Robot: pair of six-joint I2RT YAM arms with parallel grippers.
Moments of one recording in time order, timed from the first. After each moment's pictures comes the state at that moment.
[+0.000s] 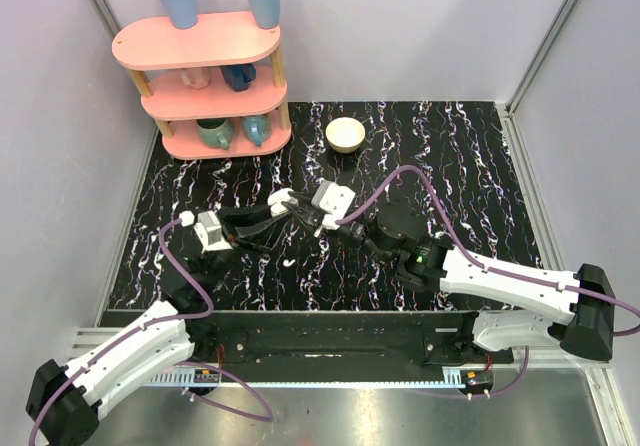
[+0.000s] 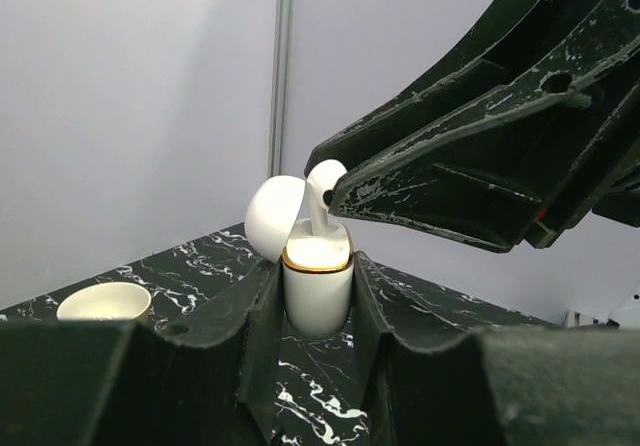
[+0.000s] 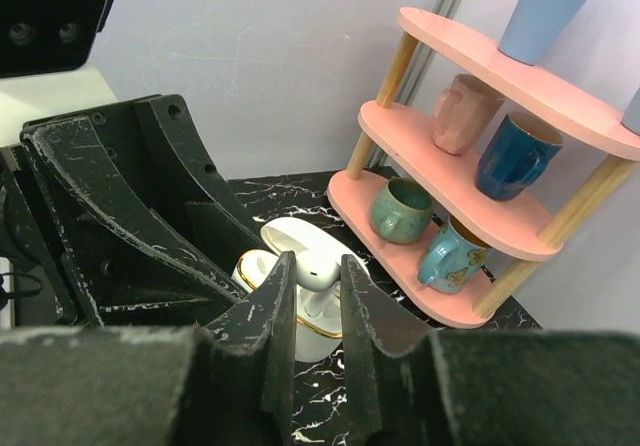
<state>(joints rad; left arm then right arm) -0.69 0.59 0.26 0.88 0.21 -0.25 1.17 1.21 0.98 0.44 0.08 -0.31</state>
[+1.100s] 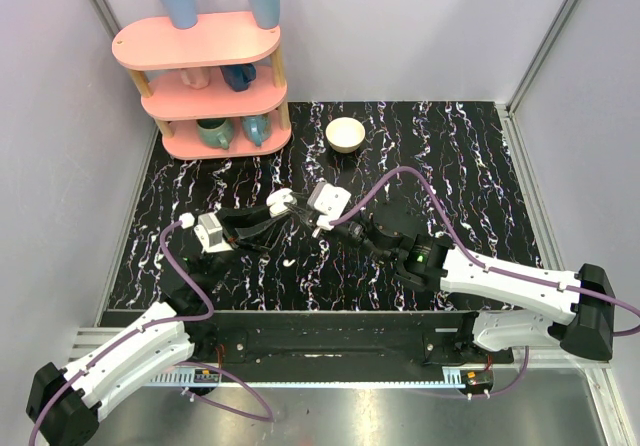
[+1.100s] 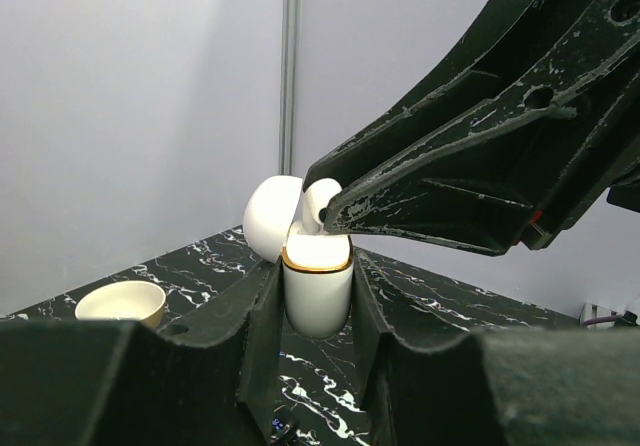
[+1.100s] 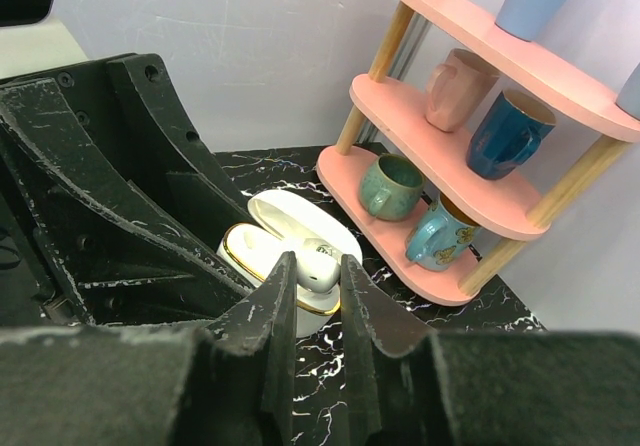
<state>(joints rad) -0.69 0.56 0.26 0.84 0.21 -0.20 1.17 1.21 0.99 0.36 0.11 -0.35</state>
